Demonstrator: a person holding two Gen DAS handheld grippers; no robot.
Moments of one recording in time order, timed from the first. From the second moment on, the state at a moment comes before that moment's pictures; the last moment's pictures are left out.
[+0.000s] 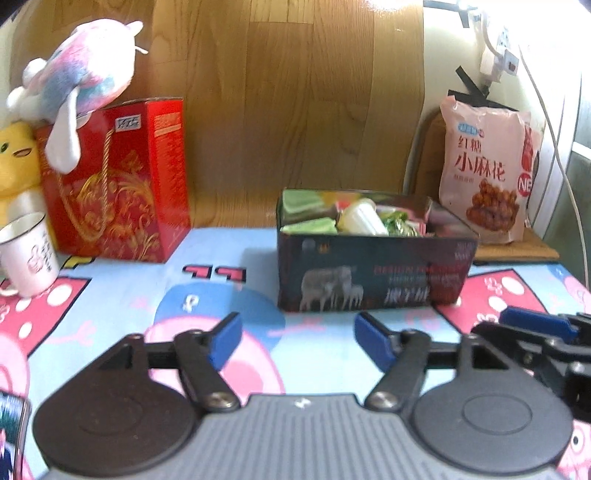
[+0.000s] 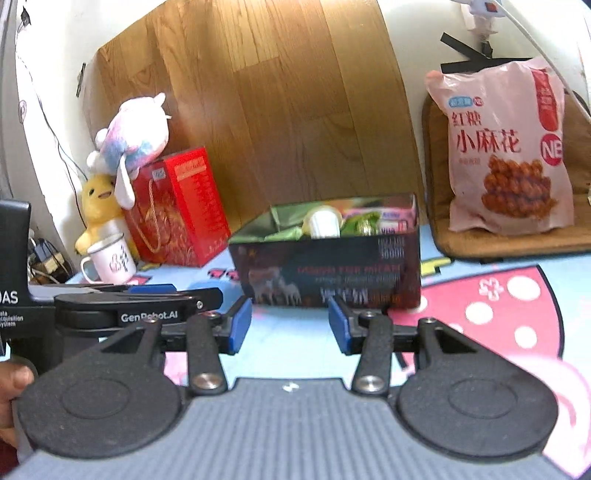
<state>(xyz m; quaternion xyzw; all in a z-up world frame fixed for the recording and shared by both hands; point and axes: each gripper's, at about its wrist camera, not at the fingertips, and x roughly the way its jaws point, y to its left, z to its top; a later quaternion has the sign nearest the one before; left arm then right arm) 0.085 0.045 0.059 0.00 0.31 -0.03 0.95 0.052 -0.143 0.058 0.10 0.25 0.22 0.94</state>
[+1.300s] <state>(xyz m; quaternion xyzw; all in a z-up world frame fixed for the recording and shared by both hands) -0.008 0.000 0.042 0.10 0.31 0.02 0.95 -0.049 -0.168 0.025 0.17 0.29 0.17 0.93</state>
